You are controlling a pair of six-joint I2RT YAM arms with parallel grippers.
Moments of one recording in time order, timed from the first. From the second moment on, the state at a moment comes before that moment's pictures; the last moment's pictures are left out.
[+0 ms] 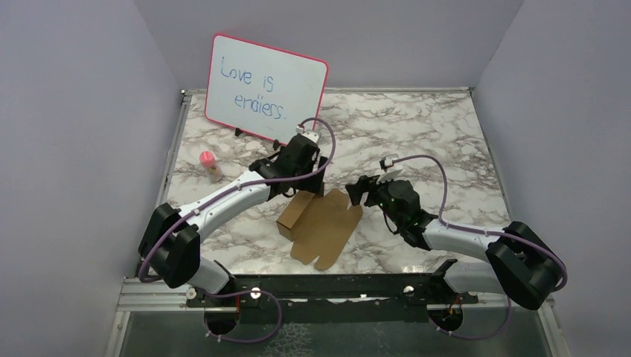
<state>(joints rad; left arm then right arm) -0.77 1.46 1.11 -0.52 -0.25 -0.31 0.70 1.25 0.37 0.65 0.22 0.33</state>
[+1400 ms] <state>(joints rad) -0.44 1.49 0.81 0.01 0.26 -0.54 0.68 1.31 0.34 0.52 0.14 0.45</state>
